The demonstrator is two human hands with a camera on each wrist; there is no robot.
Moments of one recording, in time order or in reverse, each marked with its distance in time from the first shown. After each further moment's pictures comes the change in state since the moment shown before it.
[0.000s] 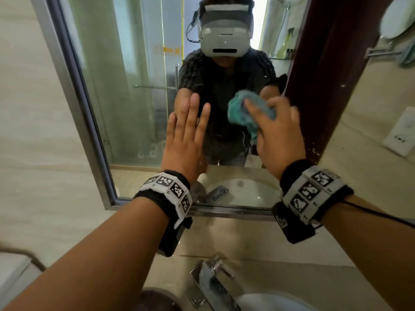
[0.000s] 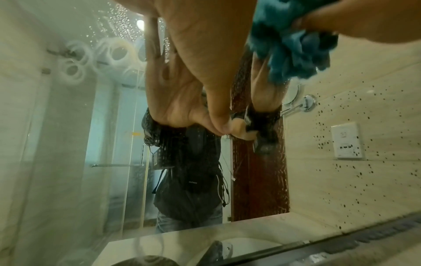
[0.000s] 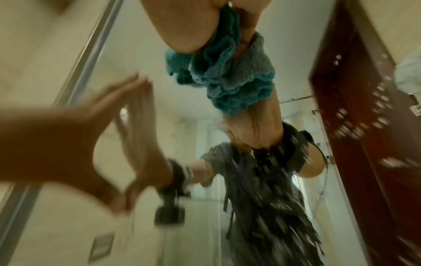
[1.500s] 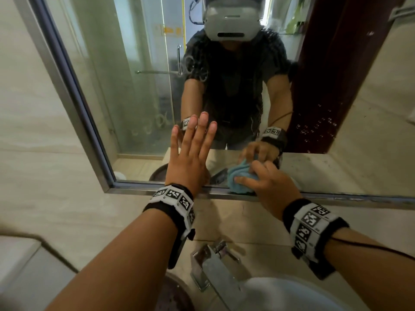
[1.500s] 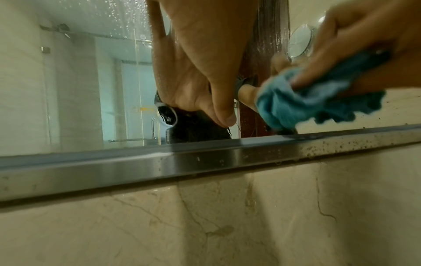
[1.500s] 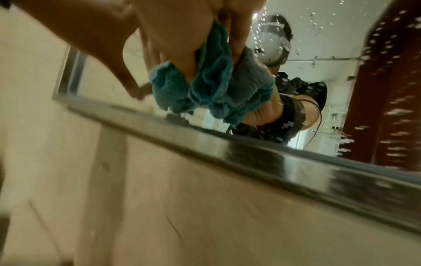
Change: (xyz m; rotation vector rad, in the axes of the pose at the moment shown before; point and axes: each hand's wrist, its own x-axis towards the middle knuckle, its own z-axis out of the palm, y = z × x) left_hand -0.054 0.018 0.077 0.121 0.107 0.064; right_hand -0.132 0.029 0.075 -0.066 -0.251 -0.371
